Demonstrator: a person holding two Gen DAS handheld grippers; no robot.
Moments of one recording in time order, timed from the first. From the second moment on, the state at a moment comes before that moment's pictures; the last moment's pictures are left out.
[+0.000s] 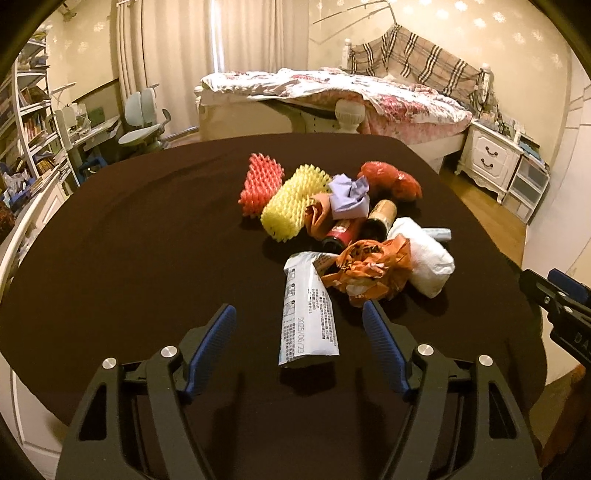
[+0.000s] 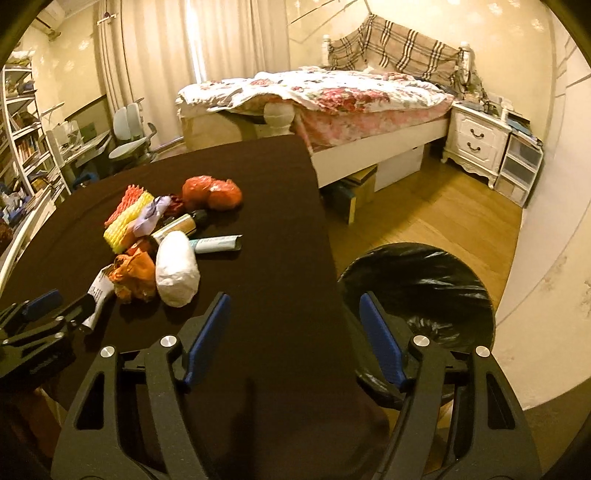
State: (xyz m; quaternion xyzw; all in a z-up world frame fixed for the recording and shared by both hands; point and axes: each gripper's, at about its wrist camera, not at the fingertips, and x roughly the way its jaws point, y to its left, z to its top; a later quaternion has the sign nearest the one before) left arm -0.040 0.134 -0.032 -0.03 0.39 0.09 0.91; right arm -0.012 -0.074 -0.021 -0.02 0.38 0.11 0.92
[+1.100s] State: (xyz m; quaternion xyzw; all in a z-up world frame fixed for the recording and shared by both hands) left arm -0.055 0.195 -0.040 -0.10 0.40 0.11 0.90; right arm 0.008 0.009 -0.031 -0.05 0.40 0.20 0.89
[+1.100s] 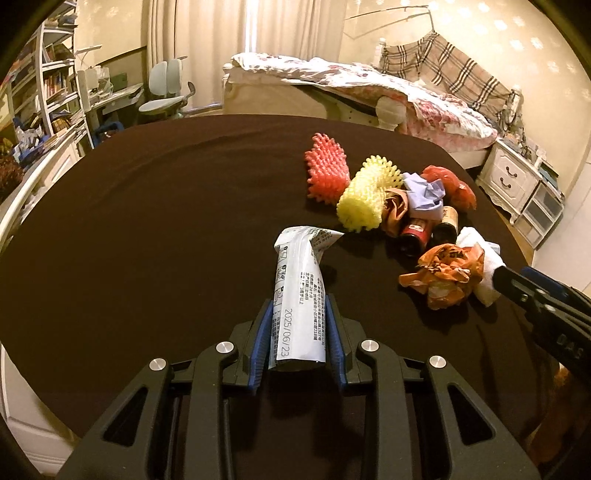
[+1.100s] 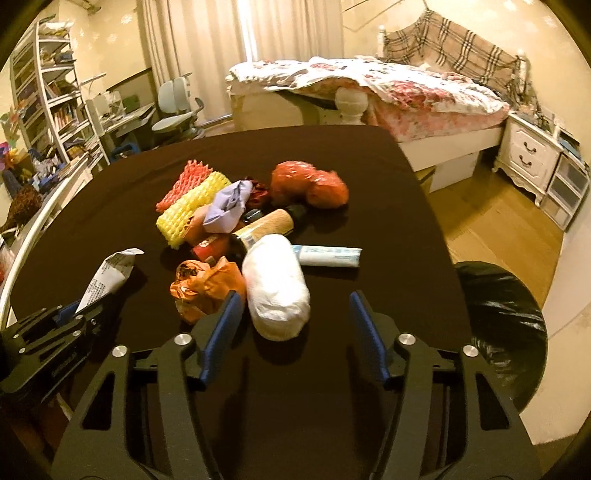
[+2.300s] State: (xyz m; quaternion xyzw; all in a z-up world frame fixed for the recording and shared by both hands) left arm -0.015 0.041 0.005 -0.03 0.35 -0.04 0.93; right arm 0.008 -0.159 -0.017 0.04 0.36 0.06 0.93
